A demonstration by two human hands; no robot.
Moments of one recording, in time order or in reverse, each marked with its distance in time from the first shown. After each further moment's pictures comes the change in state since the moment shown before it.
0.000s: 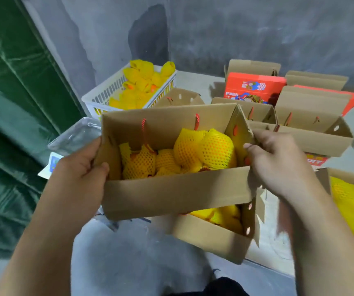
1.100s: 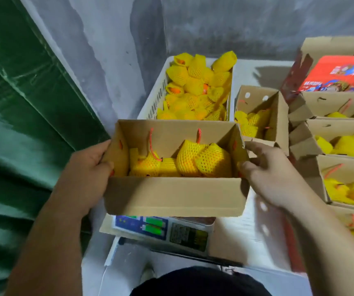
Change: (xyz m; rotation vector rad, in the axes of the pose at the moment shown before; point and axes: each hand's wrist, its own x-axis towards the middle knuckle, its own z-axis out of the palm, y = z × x) left_hand 0.381 -0.250 -0.170 0.045 -0.255 -0.021; right_hand 0.171 -0.189 0.341 0.115 -0.099 0.319
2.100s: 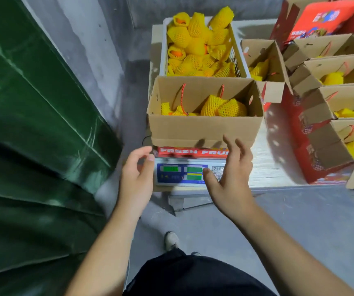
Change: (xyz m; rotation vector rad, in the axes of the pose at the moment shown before) left_hand -0.052 -0.165 -0.035 -0.396 -0.153 0.037; right_hand -0.152 -0.074 0.252 0.010 0.334 0.040
